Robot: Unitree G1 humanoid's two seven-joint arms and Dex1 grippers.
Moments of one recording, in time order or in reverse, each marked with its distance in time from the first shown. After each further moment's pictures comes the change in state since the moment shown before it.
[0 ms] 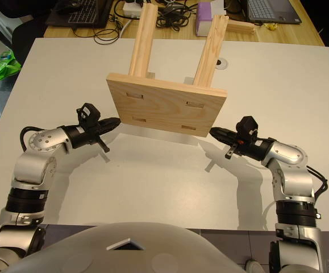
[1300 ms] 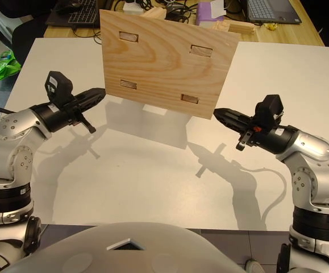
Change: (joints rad) left arm -0.076 0.024 0.162 -0.205 -0.133 0.164 0.049; right arm 0.016 -0.037 -0.154 -0.346 0.226 0.280 -0.085
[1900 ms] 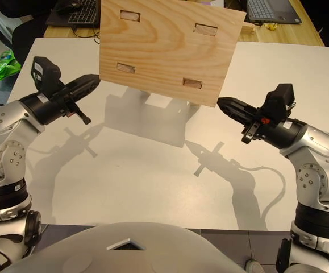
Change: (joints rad) left arm -0.063 -0.010 0.065 -0.052 -0.084 0.052 0.044; right arm -0.044 0.000 -0.043 -0.012 0.099 0.039 -0.035
